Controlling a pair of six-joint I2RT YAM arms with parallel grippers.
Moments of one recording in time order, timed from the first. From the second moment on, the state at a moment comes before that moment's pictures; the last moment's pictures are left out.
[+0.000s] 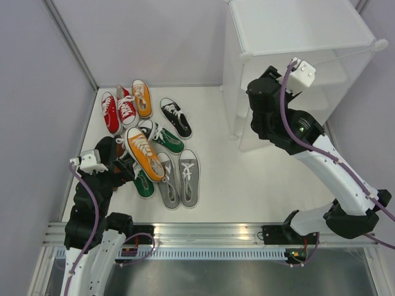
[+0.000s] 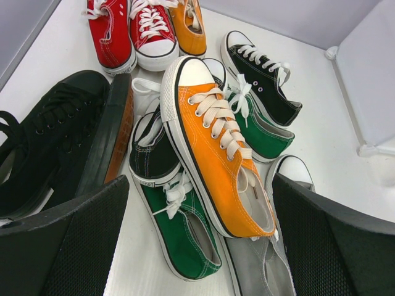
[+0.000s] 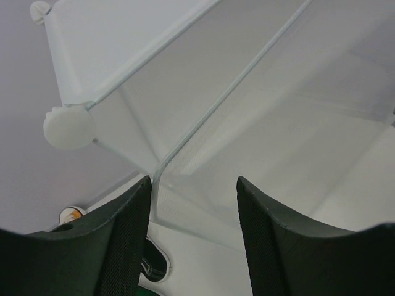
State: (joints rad) left arm -0.19 0.19 0.65 -0.67 -0.24 -0.34; right arm 0.81 1.40 1.82 -0.75 1.17 0.76
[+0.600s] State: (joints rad) left arm -0.19 0.19 0.65 -0.67 -0.26 -0.34; right arm 0.80 0.95 1.61 -1.12 1.25 0.85
